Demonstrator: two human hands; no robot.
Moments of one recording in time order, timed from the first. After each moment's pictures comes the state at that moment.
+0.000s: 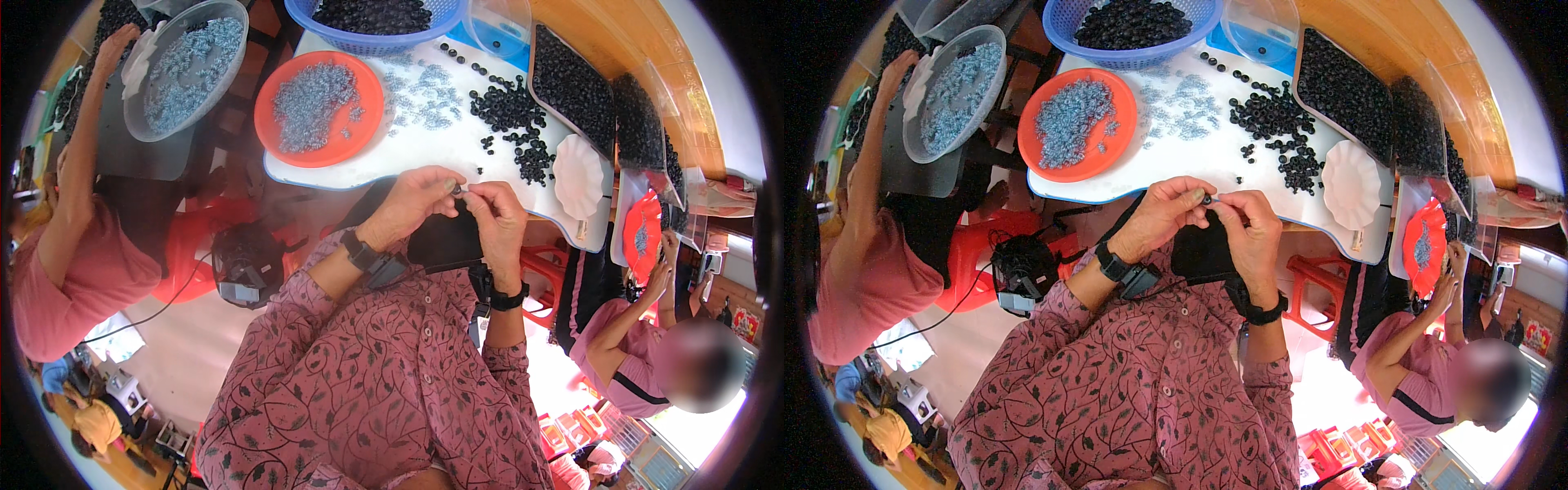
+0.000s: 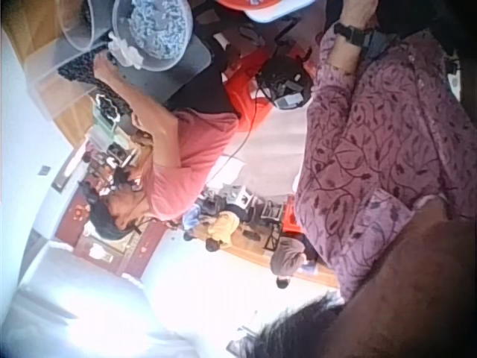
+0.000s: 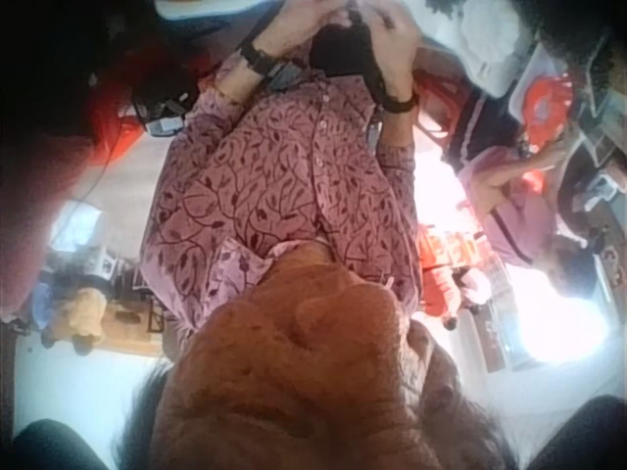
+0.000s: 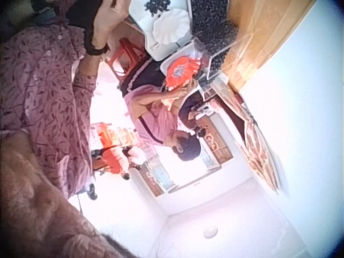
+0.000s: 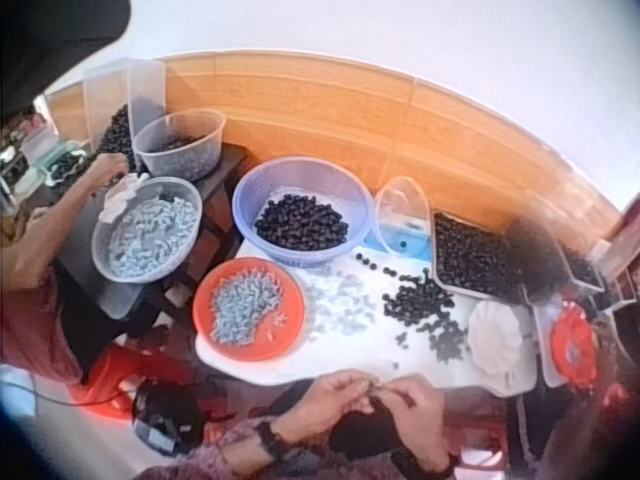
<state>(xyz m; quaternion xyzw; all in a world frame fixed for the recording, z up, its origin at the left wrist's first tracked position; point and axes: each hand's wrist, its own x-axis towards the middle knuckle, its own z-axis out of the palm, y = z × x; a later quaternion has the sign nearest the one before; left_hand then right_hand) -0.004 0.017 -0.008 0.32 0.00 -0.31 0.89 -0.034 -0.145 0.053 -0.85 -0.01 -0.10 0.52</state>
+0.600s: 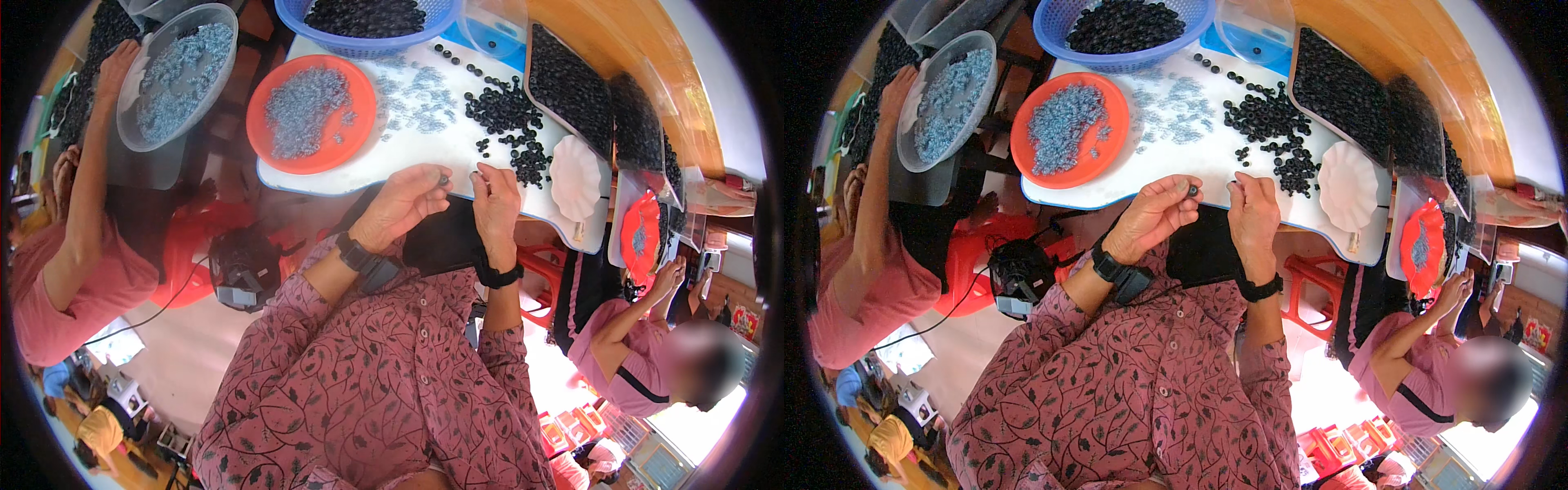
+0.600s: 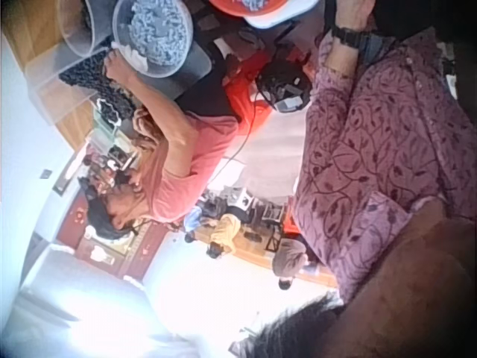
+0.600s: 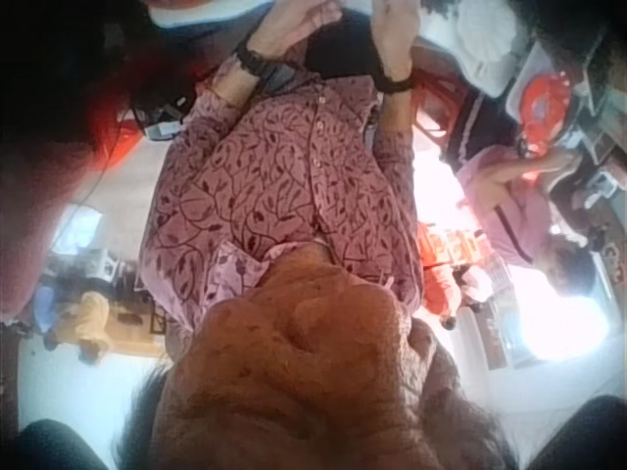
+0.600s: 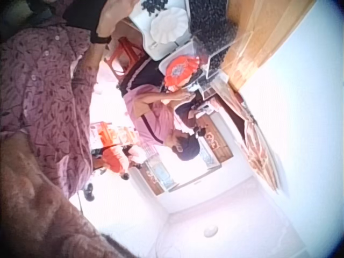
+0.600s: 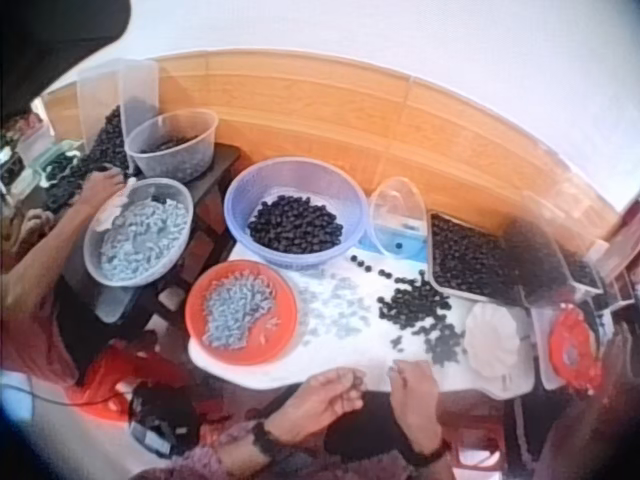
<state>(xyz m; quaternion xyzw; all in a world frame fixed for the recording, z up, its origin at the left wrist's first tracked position) 0.003 0.019 -0.019 0.19 0.07 -0.31 0.93 -0.004 -0.164 0.016 -0.94 0.02 -0.15 0.32</state>
